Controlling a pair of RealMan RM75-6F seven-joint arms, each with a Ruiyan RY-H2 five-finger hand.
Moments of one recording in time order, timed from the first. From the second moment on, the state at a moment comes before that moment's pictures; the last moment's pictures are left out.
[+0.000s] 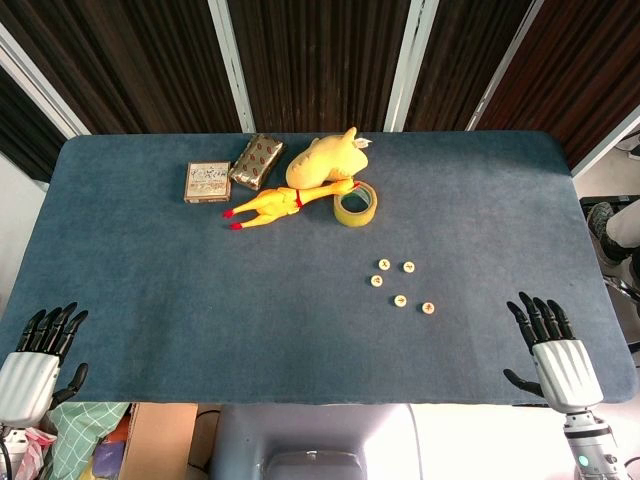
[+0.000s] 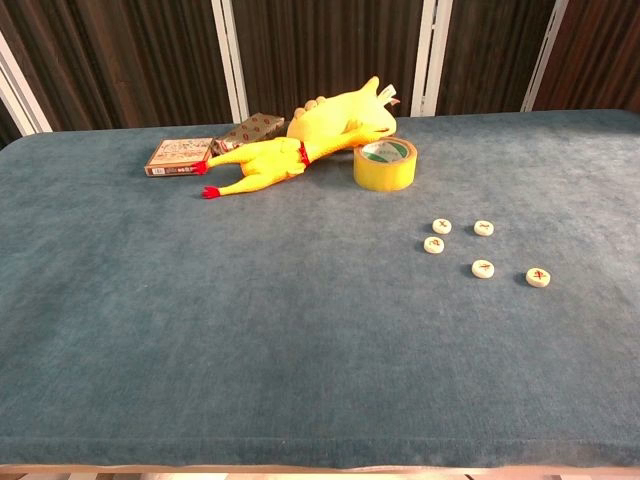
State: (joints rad) left arm -0.07 -1.13 0.01 -1.57 1.64 1.55 0.08; right arm 0.06 -1.19 -0.01 -1.62 -1.61 1.51 -0.20
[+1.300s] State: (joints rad) left arm -0.07 -1.11 0.02 -1.56 1.66 1.57 0.01; right arm 0.51 -1.52 0.09 -1.16 -1.49 0.93 -0.19
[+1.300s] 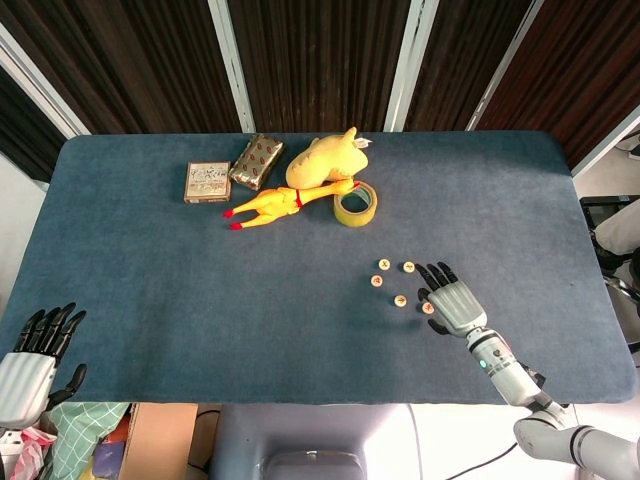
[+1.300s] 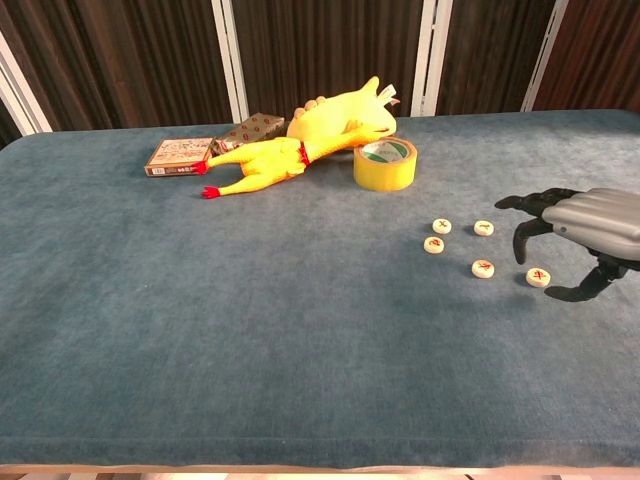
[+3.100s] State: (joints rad) left arm -0.06 -1.10 0.01 -1.55 1.64 1.58 -0.02; right arm 0.60 -1.63 0.11 -1.11 -1.36 0.93 -0.26
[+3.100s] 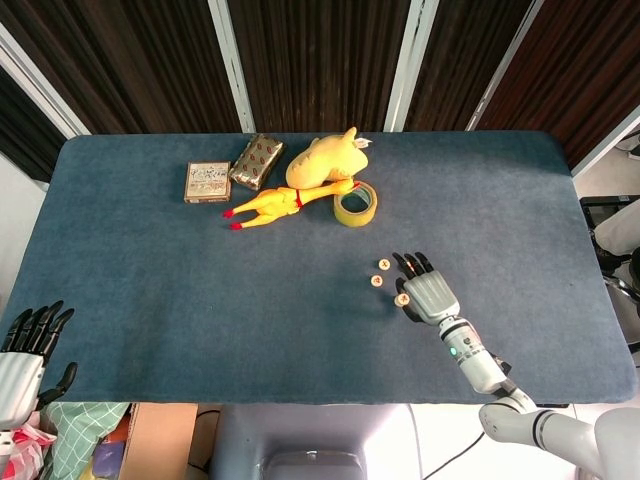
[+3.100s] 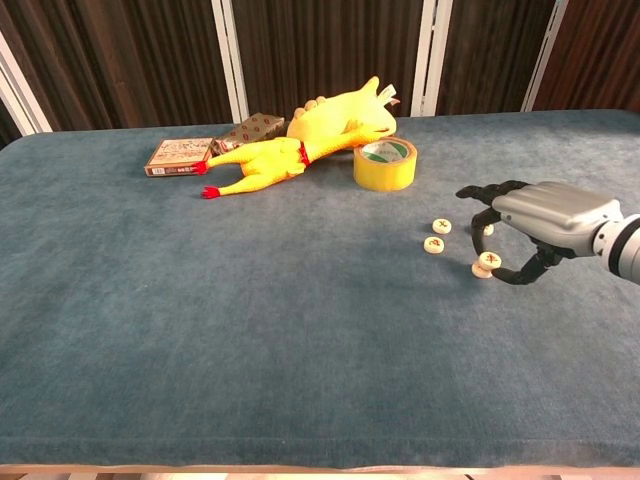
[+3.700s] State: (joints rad) left arm -0.06 -1.10 0.01 -1.55 1.64 1.58 -0.03; right arm 0.61 -1.63 0.11 -1.13 -1.33 0.92 -0.26
